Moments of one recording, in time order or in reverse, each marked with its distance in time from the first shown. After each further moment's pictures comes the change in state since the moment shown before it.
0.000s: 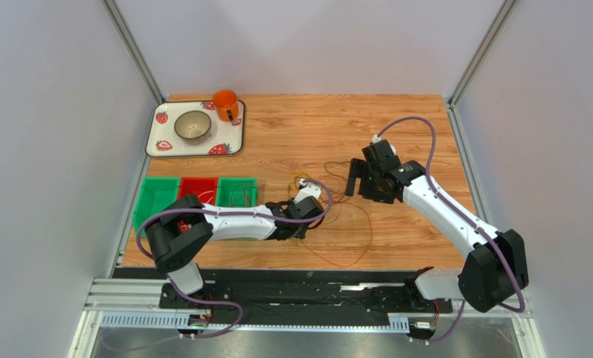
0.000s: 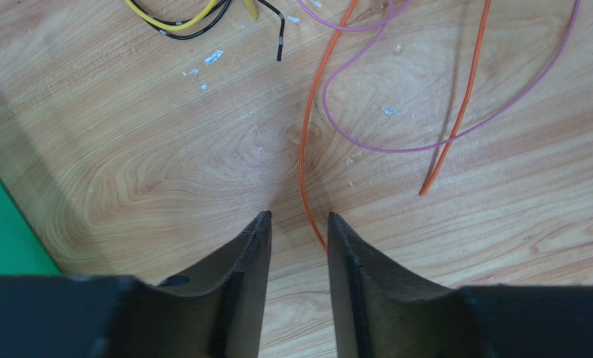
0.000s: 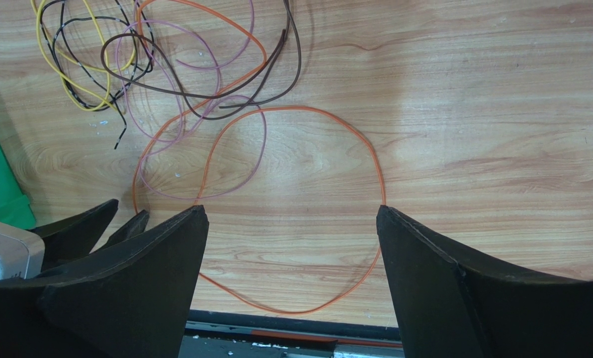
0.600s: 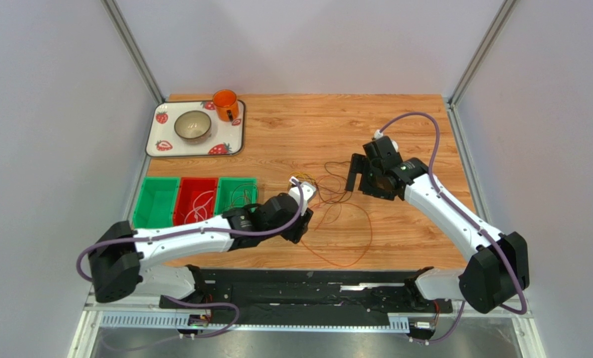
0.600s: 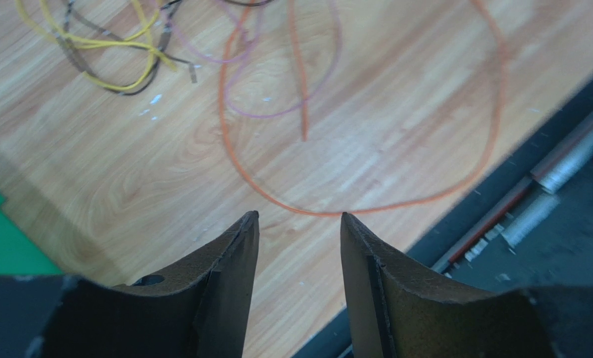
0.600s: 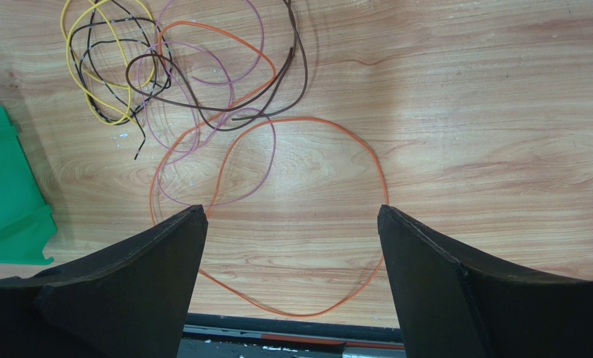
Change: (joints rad) left arm 0.003 -0.452 -0.158 0.080 0.267 0.205; right arm 0.006 -0.005 0.044 -0.018 0.024 0.021
